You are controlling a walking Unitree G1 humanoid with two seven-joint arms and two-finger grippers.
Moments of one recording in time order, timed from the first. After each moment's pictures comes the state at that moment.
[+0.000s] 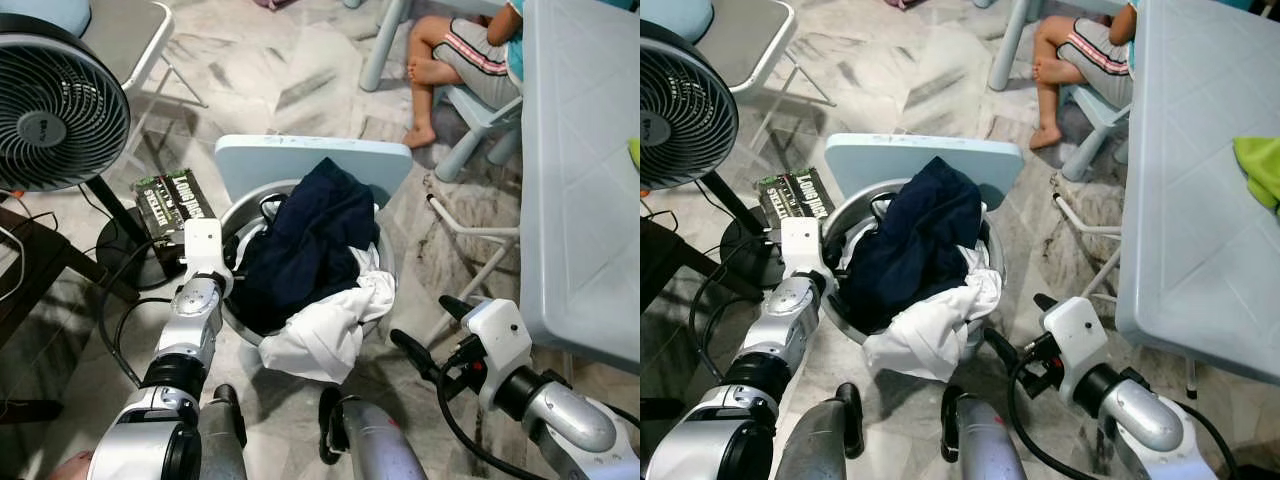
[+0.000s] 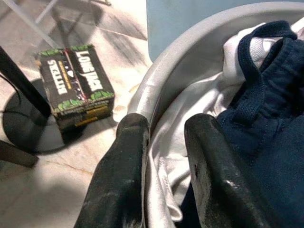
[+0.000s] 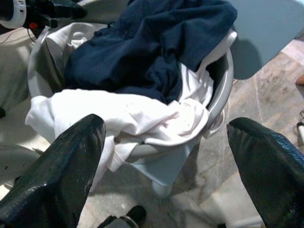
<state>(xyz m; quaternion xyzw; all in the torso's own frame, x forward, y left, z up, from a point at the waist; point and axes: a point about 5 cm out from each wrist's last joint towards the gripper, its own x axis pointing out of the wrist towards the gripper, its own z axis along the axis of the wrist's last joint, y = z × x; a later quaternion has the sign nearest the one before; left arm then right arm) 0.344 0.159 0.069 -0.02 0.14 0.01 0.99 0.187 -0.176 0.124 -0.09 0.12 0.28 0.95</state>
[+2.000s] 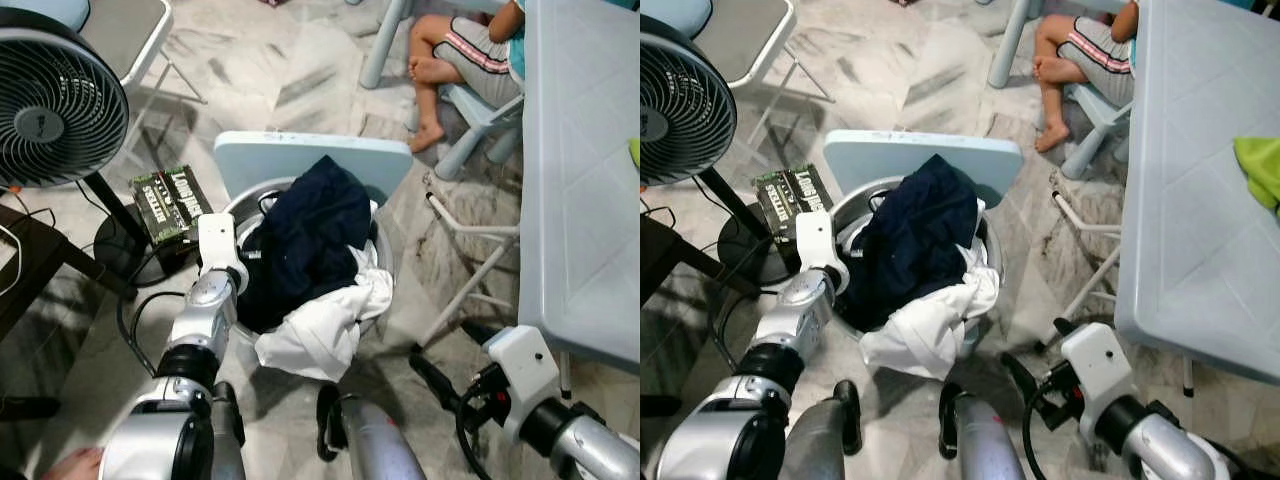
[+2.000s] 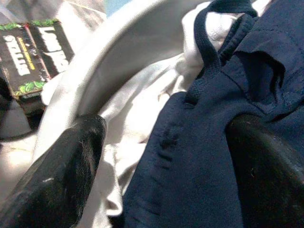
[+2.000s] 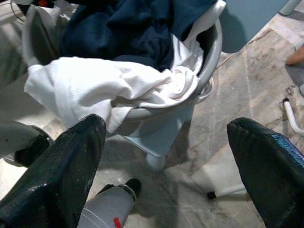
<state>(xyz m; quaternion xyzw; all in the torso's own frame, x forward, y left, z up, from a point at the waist) 0.350 0.141 0.071 -0.05 0.18 -0.03 0.98 0.153 -0.188 0.128 -0.11 0.15 0.26 0.95</state>
